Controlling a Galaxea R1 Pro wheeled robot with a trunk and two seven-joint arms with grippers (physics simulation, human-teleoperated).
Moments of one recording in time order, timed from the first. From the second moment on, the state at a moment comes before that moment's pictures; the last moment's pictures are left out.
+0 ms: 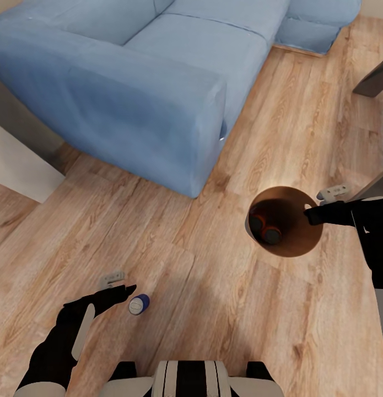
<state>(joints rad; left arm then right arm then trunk) -0.44 0.02 0.20 -1.16 0.11 0.65 -0.21 -0.91 -0.41 -0.06 -1.42 0.40 1.04 0.73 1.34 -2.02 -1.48</state>
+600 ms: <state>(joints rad) -0.44 0.02 0.20 -1.16 0.11 0.65 -0.20 -0.91 -0.41 -0.06 -1.42 0.40 1.04 0.72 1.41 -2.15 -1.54</state>
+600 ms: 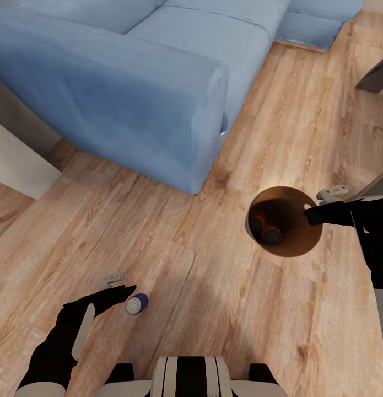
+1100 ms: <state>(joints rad) -0.44 0.02 0.20 -1.16 0.12 0.65 -0.21 -0.91 -0.41 -0.05 -1.43 0.40 1.04 0.72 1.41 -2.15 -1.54</state>
